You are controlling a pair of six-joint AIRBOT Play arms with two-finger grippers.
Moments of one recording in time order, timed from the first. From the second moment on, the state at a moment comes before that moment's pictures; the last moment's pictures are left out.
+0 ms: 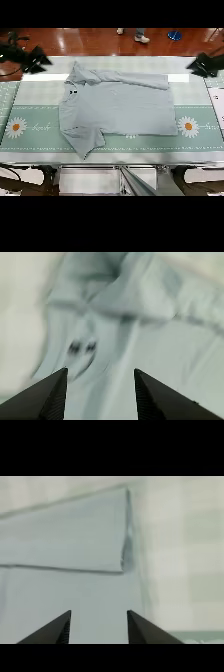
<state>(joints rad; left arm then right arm) 0.27 -1.62 1.66 1.03 -1.43 -1.57 -0.43 -1.54 1.54 -1.03 1.33 1.43</state>
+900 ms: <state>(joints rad) 0.45 -1.15 0.60 0.93 -1.31 -1.45 -0.64 -0.98 0.66 -0.70 1.21 1.24</state>
